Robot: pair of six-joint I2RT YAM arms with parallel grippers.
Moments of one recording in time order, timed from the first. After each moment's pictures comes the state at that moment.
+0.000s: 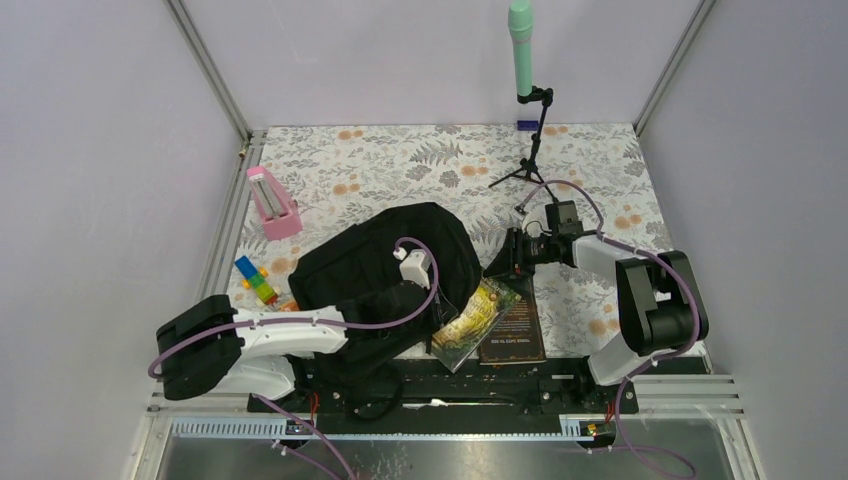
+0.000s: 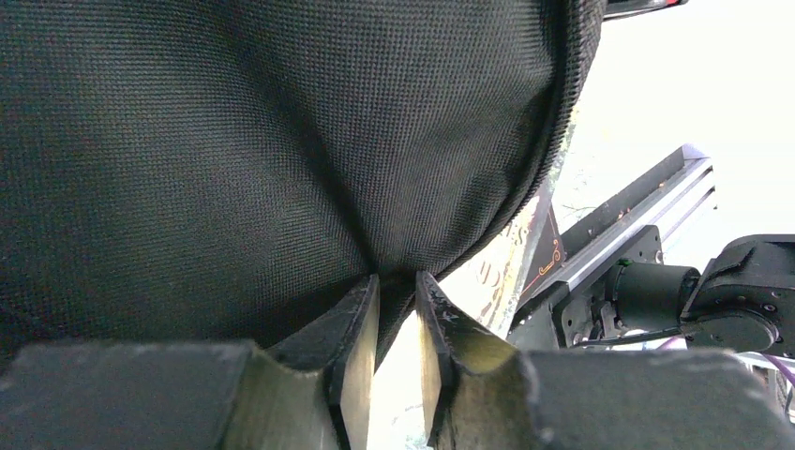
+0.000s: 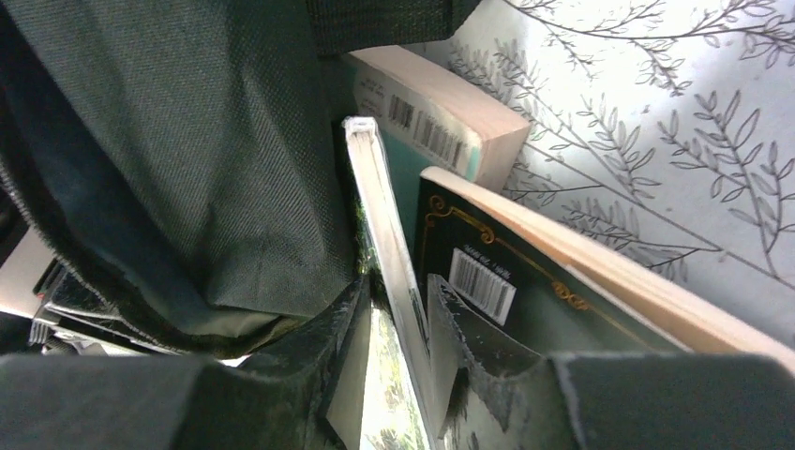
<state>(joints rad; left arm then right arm) -1.15 1.30 0.55 0.19 -0.23 -0.94 0.18 1.61 0.76 -0.20 -0.92 0.38</state>
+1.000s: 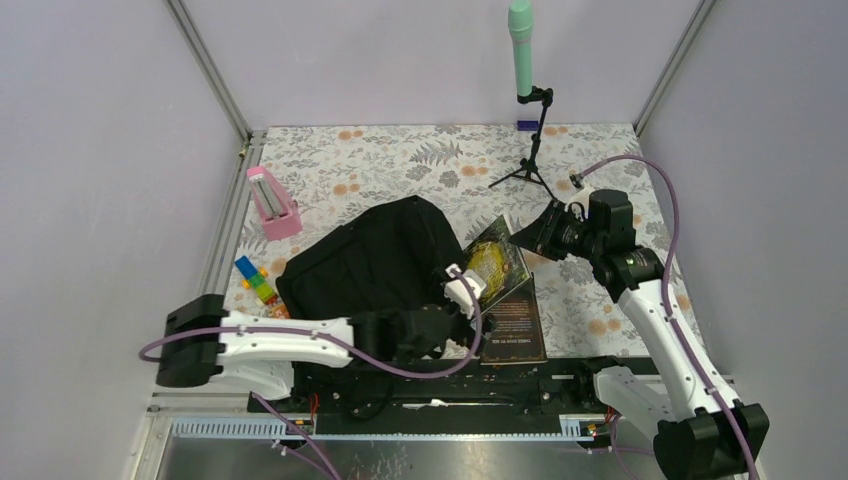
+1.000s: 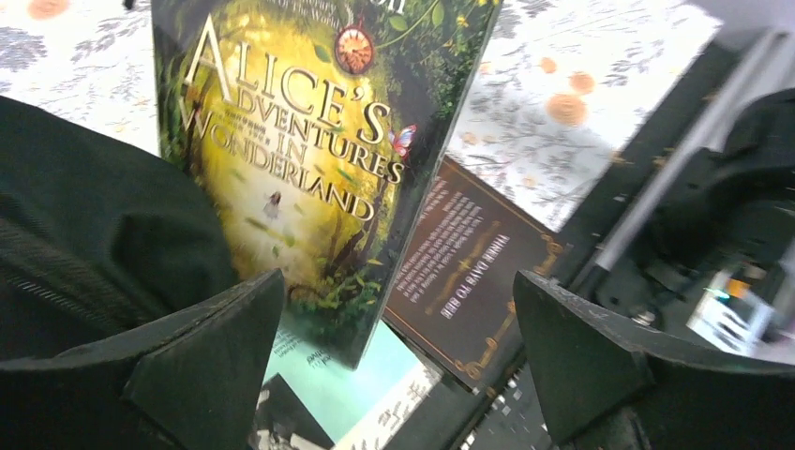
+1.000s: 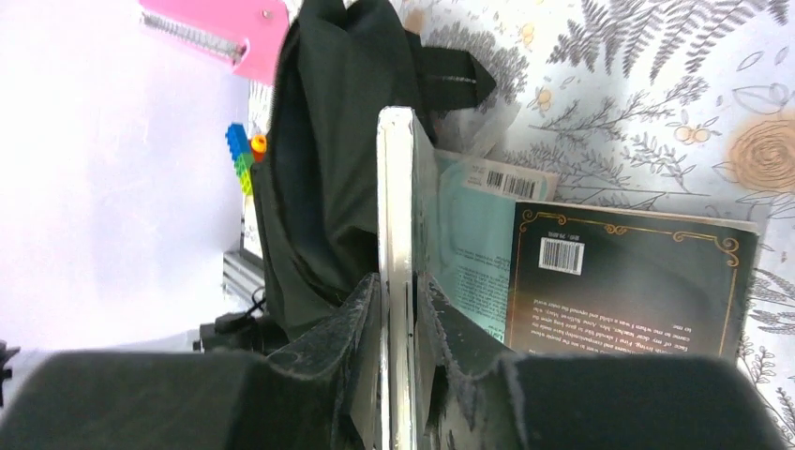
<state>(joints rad) -1.42 1.22 0.76 0.13 -0.48 -0.30 0.20 0.98 0.87 -0.48 -0.52 0.66</state>
